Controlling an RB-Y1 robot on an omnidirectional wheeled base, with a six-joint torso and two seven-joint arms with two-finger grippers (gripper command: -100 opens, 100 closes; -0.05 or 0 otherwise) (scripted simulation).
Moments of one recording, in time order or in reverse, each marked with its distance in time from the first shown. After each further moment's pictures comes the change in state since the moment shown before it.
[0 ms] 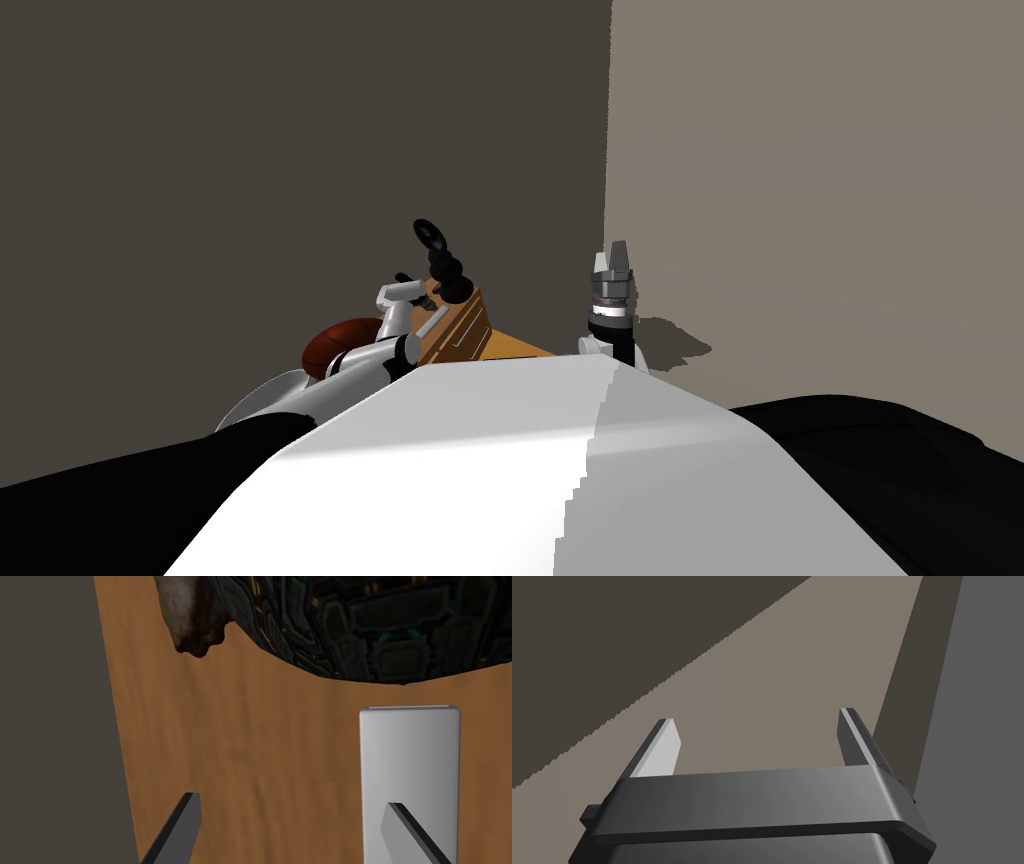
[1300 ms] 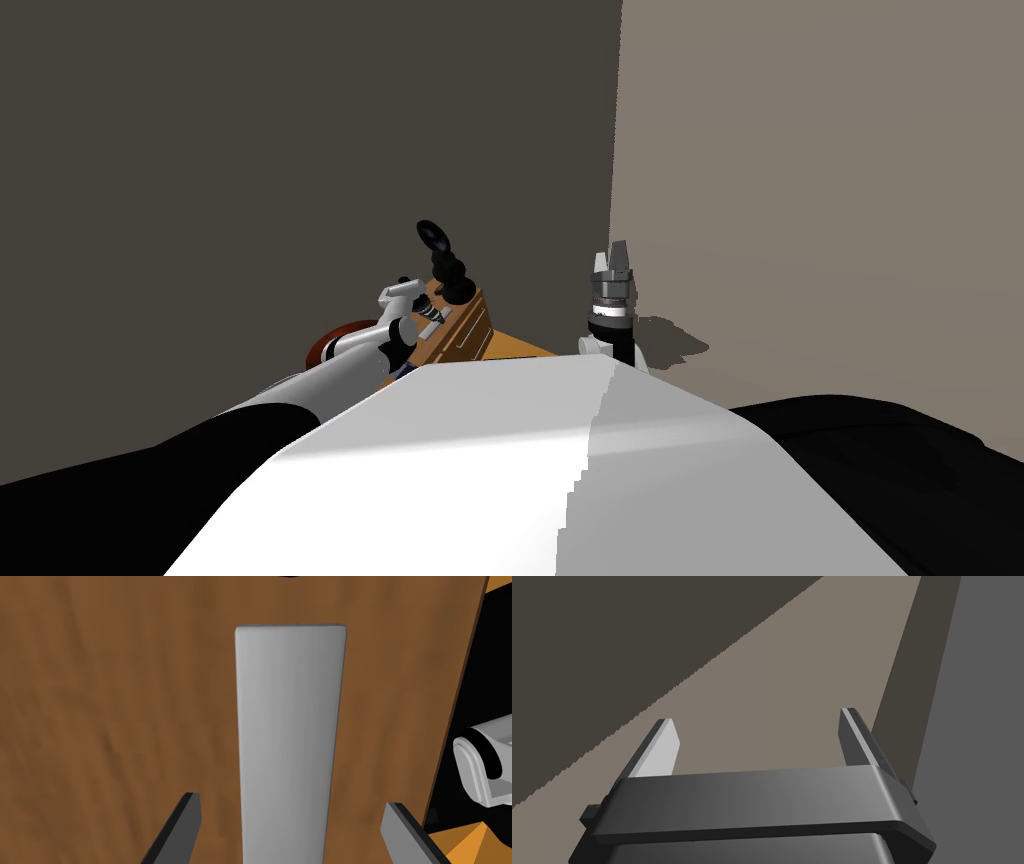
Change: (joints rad) left arm -0.145 0.041 0.093 0.335 0.043 0.246 0.056; right arm 0.000 0.000 0.000 0.000 0.000 0.000 0.000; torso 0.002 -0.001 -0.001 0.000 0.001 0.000
